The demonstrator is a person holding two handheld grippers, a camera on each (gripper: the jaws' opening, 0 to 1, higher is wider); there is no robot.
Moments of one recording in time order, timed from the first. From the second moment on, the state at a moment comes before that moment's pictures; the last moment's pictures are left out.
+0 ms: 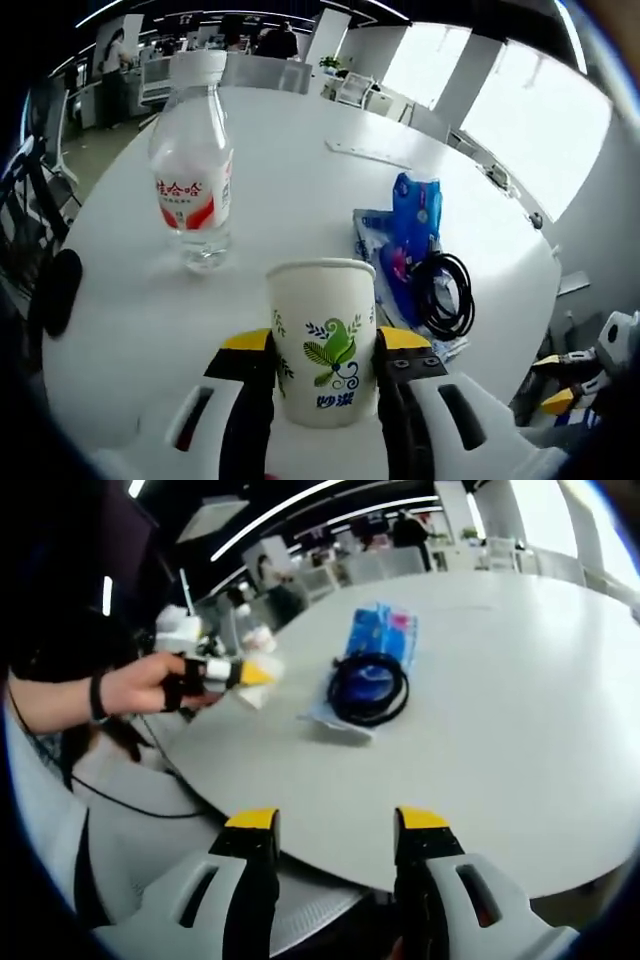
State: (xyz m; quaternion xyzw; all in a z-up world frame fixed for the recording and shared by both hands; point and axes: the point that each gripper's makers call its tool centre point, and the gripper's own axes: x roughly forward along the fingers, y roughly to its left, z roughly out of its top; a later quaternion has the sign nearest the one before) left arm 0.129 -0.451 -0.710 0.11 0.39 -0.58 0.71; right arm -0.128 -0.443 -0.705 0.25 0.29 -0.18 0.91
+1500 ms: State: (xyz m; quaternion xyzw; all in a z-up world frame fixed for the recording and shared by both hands) left arm -0.008 -0.389 -0.693 0.30 0.23 -0.74 0.56; right arm -0.036 -0.407 -0.664 0.24 0.25 -0.02 0.94
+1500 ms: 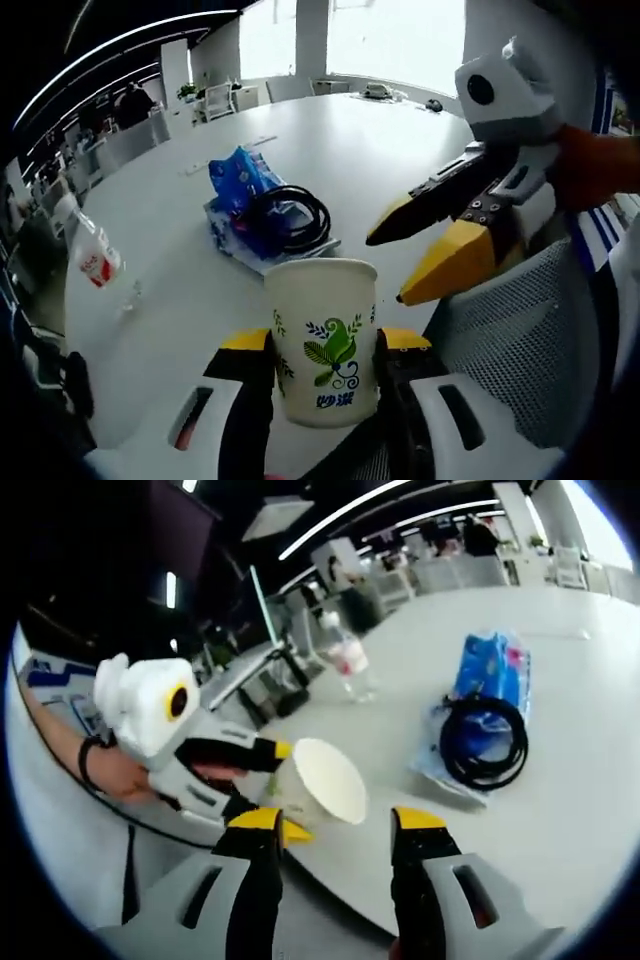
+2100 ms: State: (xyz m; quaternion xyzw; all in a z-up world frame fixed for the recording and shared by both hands) left arm -0.031 -0.390 -0.692 0.34 0.18 -0.77 0.51; right arm -0.023 -0.388 -0.656 0.28 0.23 0.03 0.93
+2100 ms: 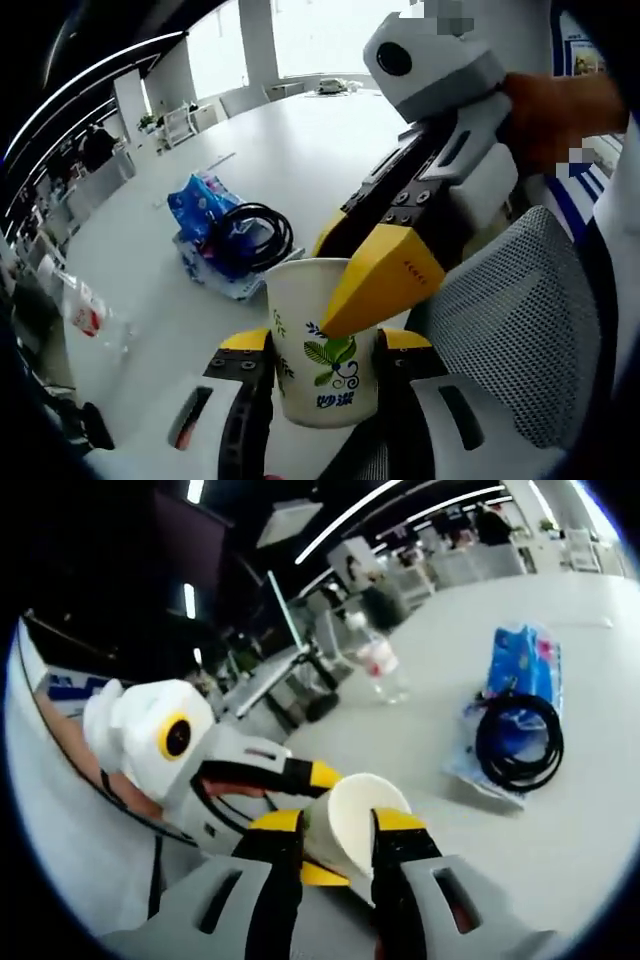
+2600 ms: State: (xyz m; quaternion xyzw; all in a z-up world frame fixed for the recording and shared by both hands) left arm -0.024 -0.401 -0.687 0.32 0.20 -0.77 0.52; right arm -0.014 -0.393 -0.639 0.28 0.20 0.03 0.94
